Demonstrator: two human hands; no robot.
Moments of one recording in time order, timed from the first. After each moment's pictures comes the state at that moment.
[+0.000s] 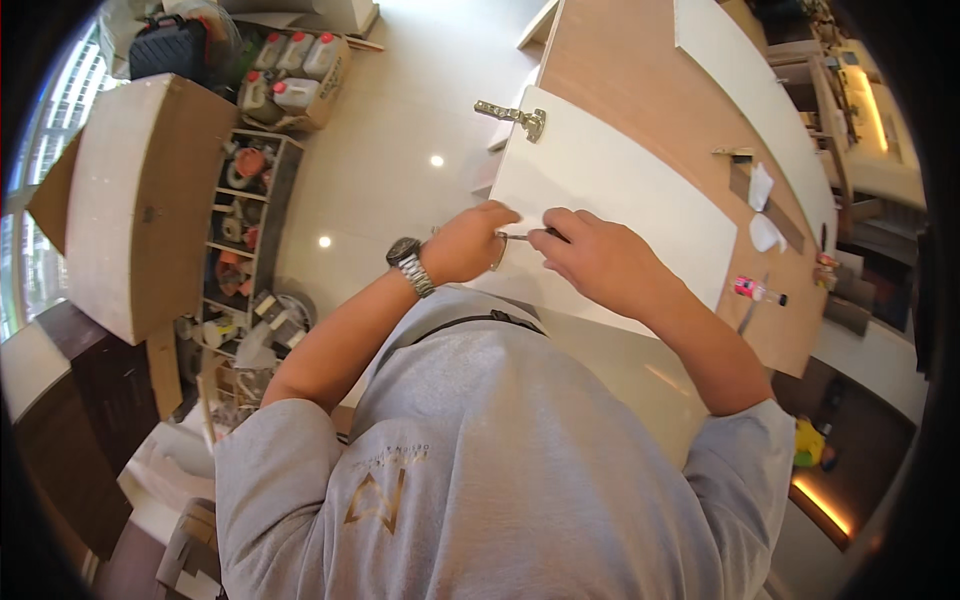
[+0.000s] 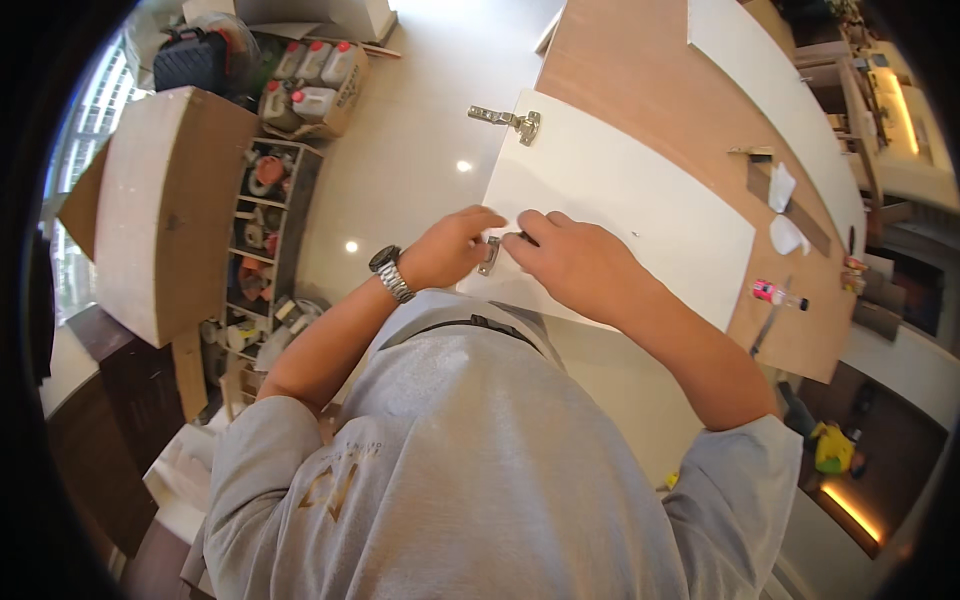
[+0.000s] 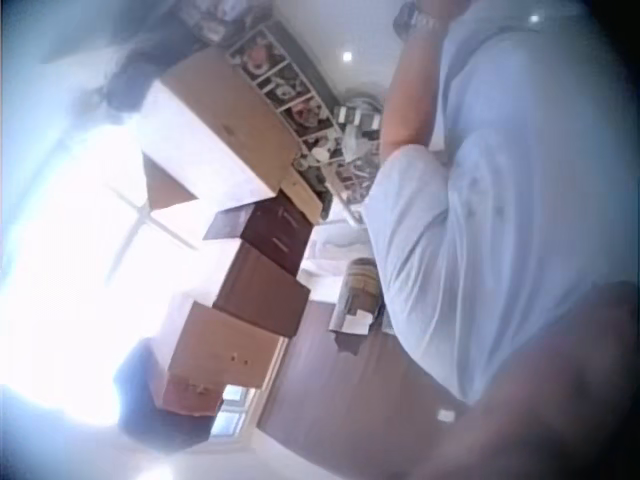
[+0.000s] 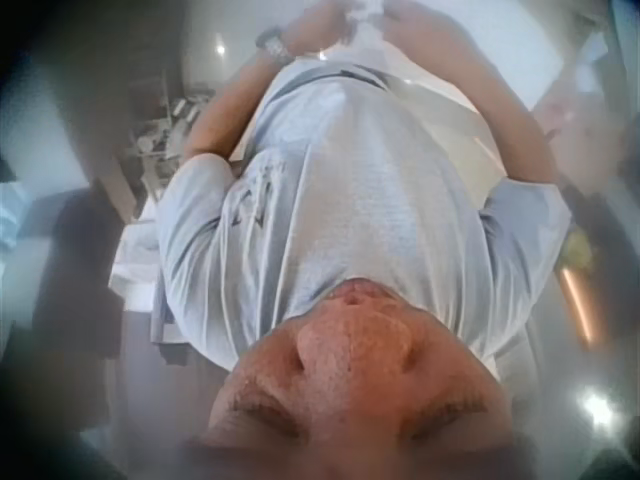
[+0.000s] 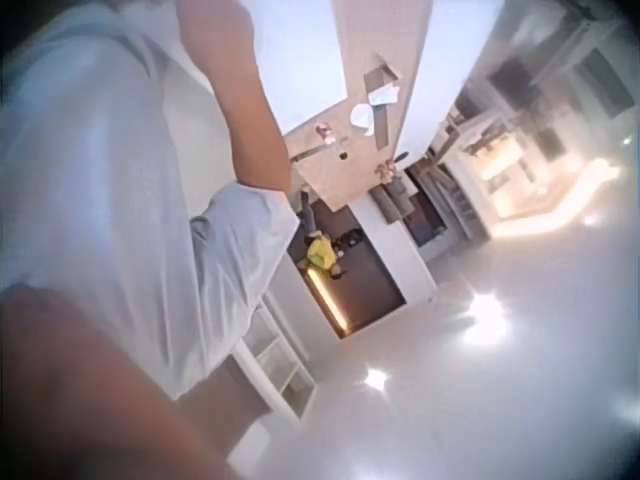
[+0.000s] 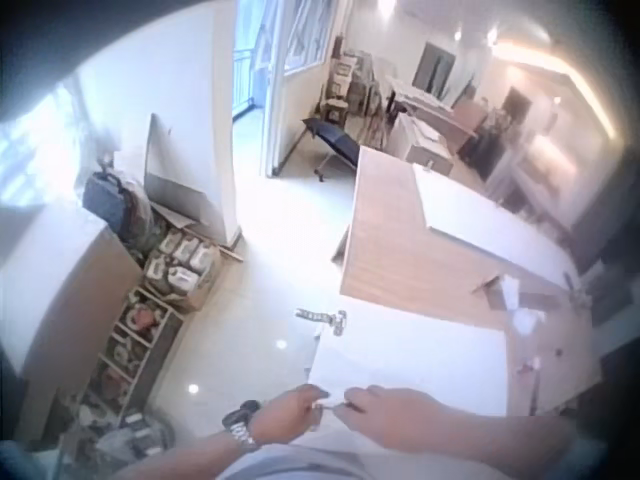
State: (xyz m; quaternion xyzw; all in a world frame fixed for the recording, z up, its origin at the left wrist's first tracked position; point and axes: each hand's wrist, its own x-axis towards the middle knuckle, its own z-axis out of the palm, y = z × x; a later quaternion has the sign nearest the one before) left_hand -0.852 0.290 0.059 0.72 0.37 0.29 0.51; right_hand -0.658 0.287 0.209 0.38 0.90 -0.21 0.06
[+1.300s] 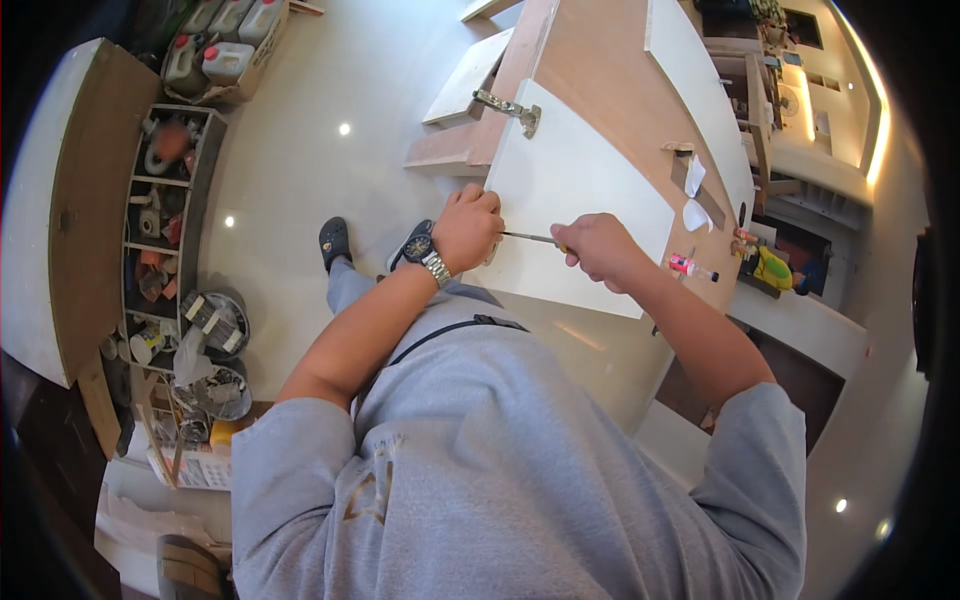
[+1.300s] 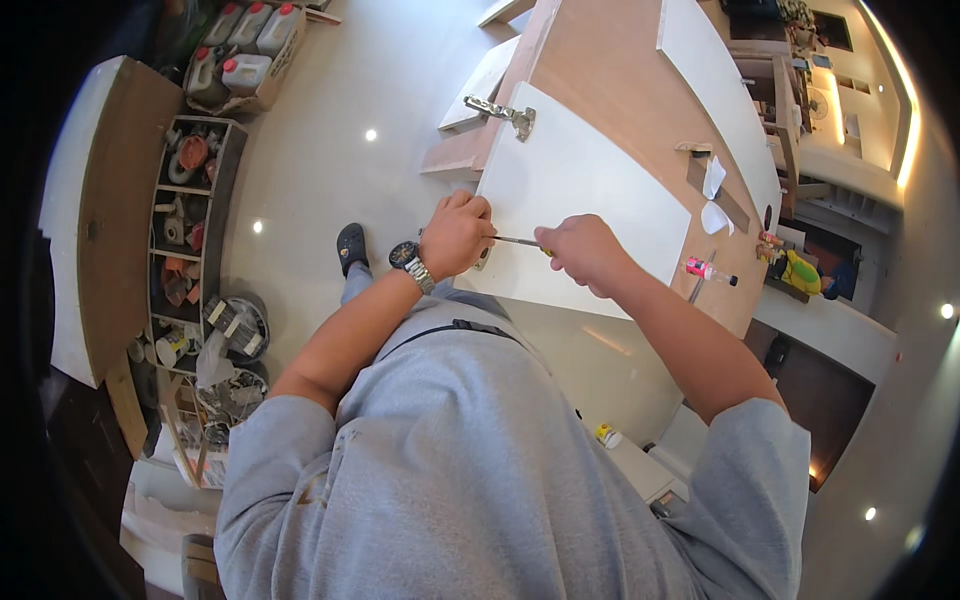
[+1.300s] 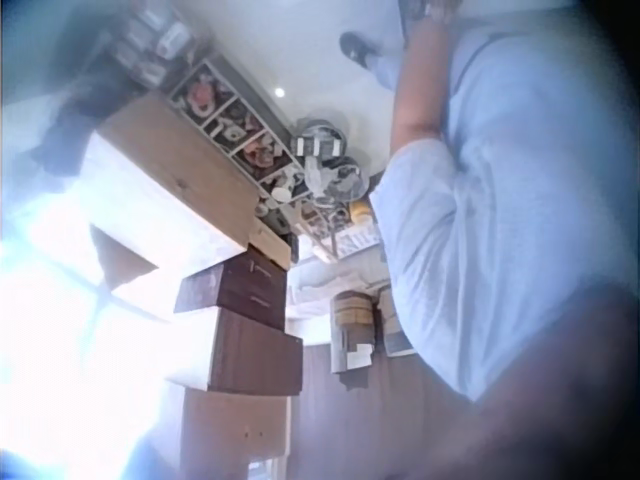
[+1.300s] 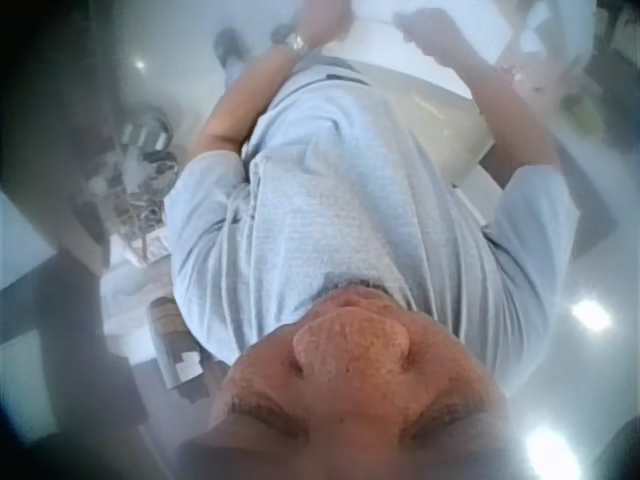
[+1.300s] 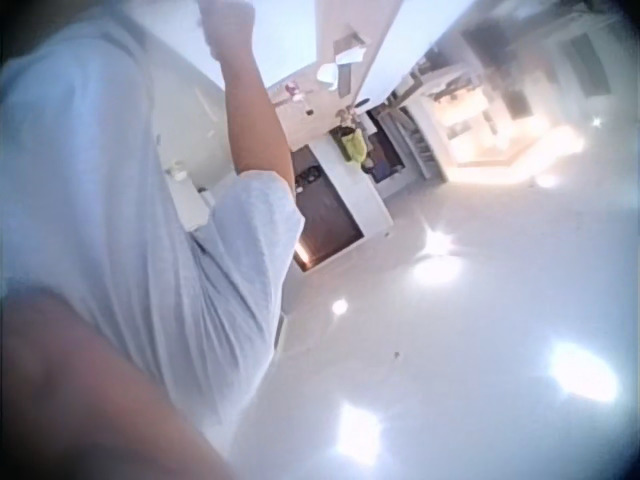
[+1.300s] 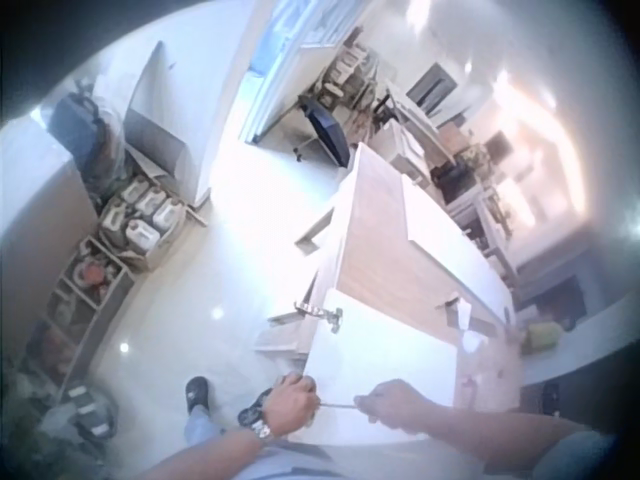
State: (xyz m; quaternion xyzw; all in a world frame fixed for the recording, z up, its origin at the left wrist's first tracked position) left_hand -0.852 0.290 -0.013 0.78 0.38 0.29 0.40; right_hand -0.709 0.320 0.180 0.83 0.30 -0.43 0.16
